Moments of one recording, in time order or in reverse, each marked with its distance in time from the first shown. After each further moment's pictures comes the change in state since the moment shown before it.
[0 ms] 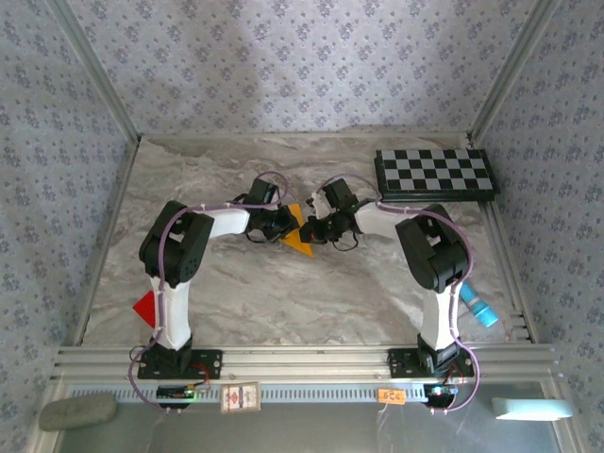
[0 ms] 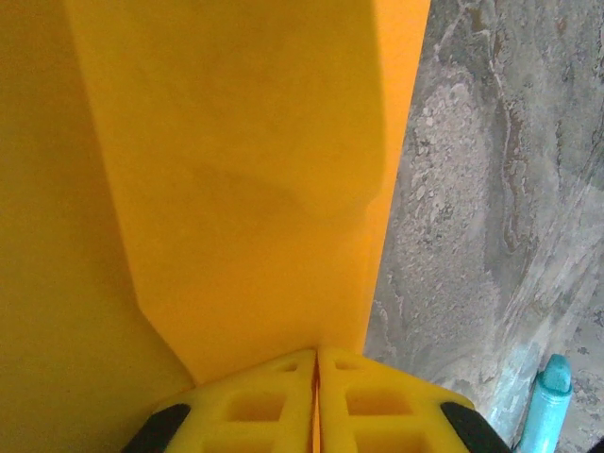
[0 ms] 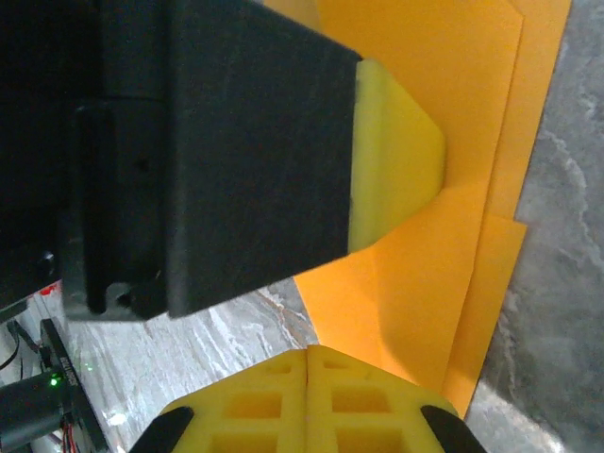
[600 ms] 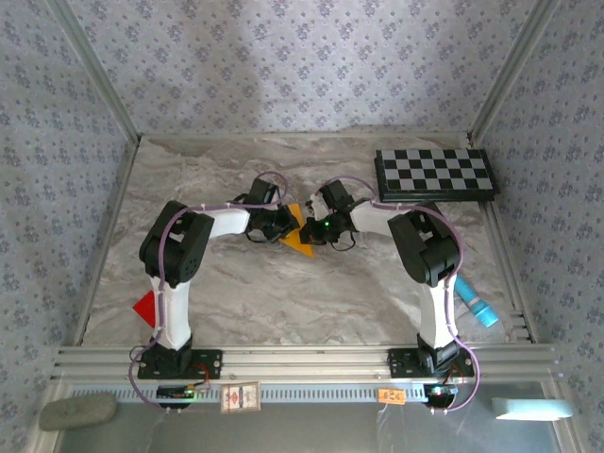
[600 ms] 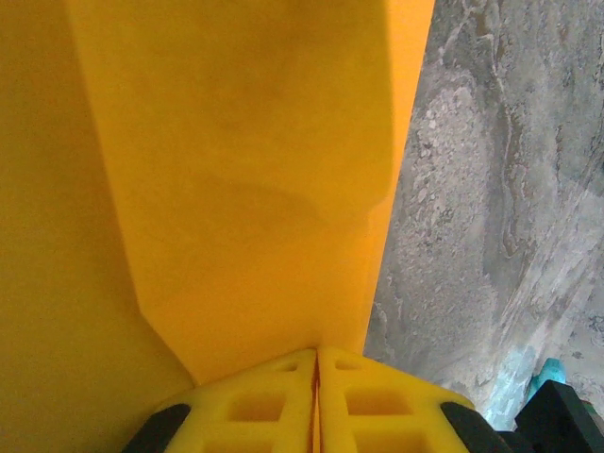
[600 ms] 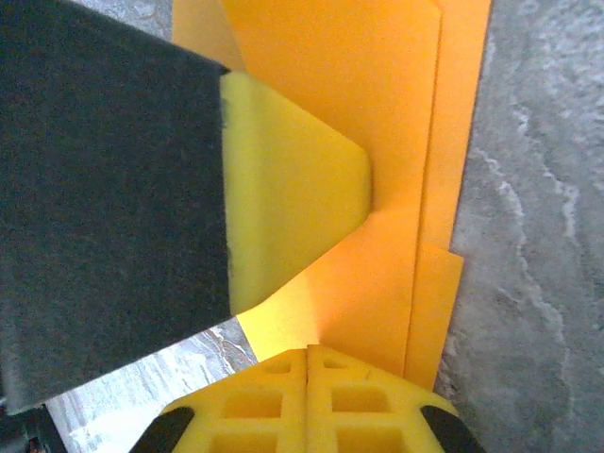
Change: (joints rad) left arm -0.001 0.000 0.000 0.001 -0.002 -0.019; right arm 0.000 0.064 0.034 -0.025 0.044 -0.004
